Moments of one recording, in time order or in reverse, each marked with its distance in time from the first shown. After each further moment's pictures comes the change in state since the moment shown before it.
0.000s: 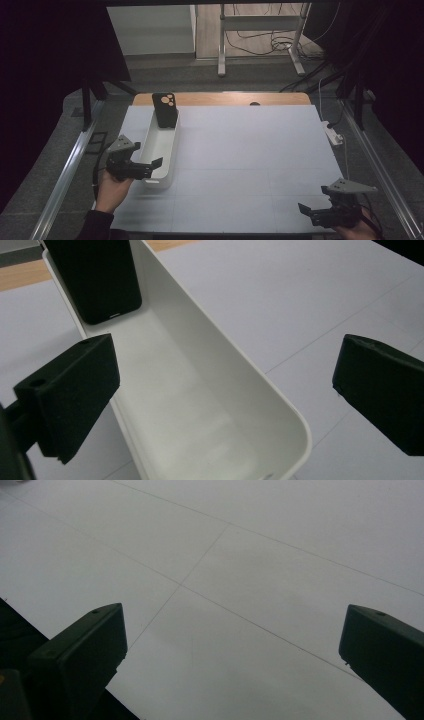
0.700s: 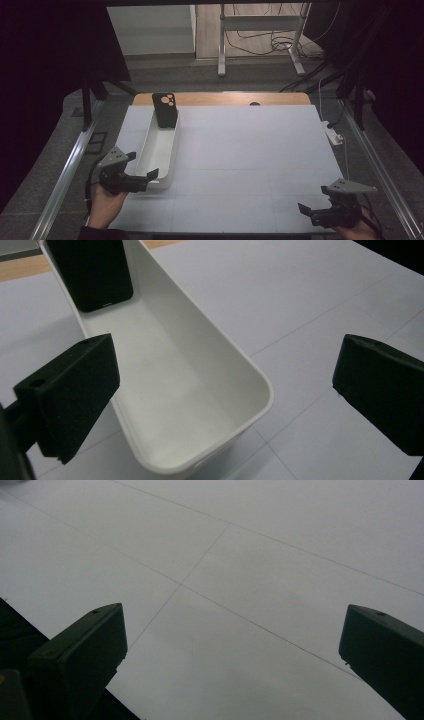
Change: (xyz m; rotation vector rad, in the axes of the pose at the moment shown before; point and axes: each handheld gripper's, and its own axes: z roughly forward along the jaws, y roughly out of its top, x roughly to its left) left arm -0.015 -0.022 -0.026 -0.027 0.003 -0.009; right arm 0.001 0.000 0.000 0.002 -0.002 0.000
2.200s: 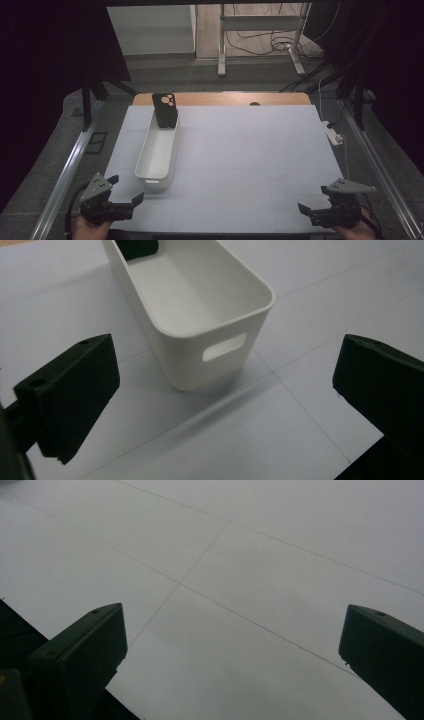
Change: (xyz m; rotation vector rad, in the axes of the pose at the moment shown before) left arm -0.018 -0.052 -0.040 0.046 0.103 -0.008; right arm 0.000 0.000 0.001 0.006 -0.005 0.000
